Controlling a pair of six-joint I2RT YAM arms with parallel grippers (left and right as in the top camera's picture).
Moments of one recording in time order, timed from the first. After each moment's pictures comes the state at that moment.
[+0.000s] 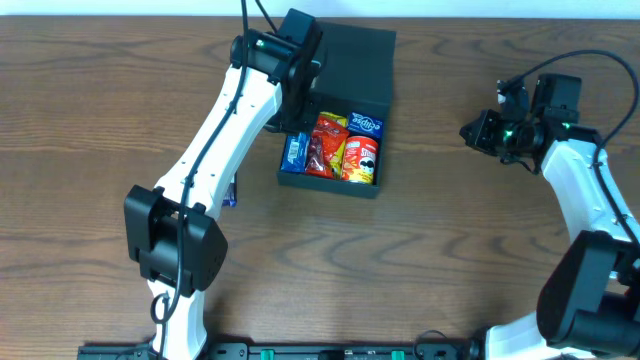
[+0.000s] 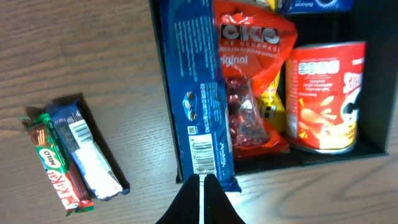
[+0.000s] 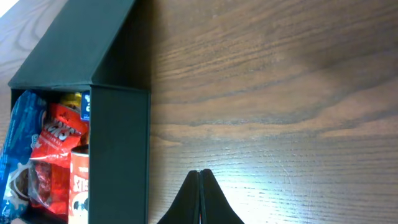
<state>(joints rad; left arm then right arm) -0.44 2.05 2.00 -1.35 0.04 -0.13 -0.19 1.71 1.19 -0.56 -0.50 0.20</state>
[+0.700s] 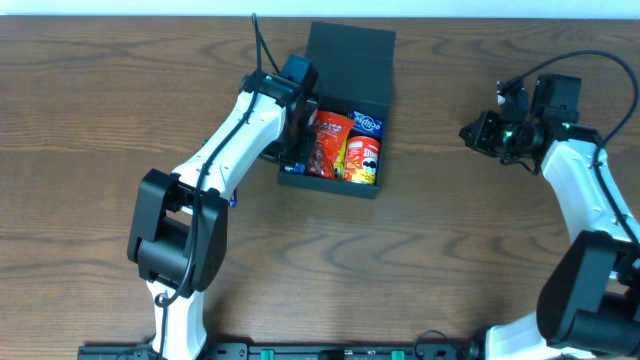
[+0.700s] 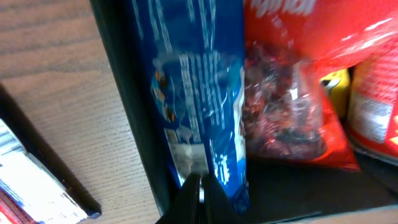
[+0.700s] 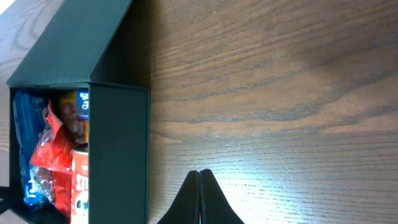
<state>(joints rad) -0.43 2.05 1.66 -1.13 0.09 -0.11 -0.19 1.71 1.19 -0.56 -0.50 0.20</state>
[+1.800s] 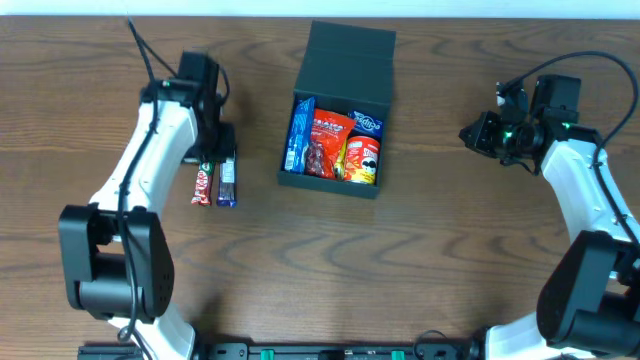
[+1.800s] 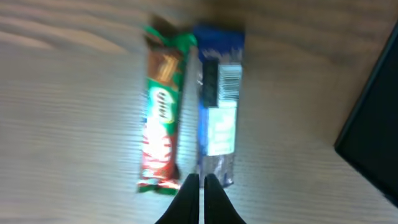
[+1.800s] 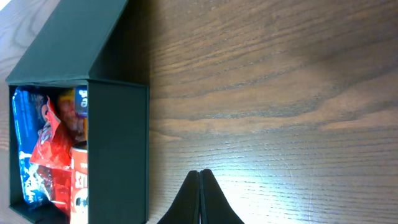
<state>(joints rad) -0.11 1.84 1.41 -1.02 -0.01 -0.14 -0.19 1.71 1.19 -0.58 -0.50 0.20</state>
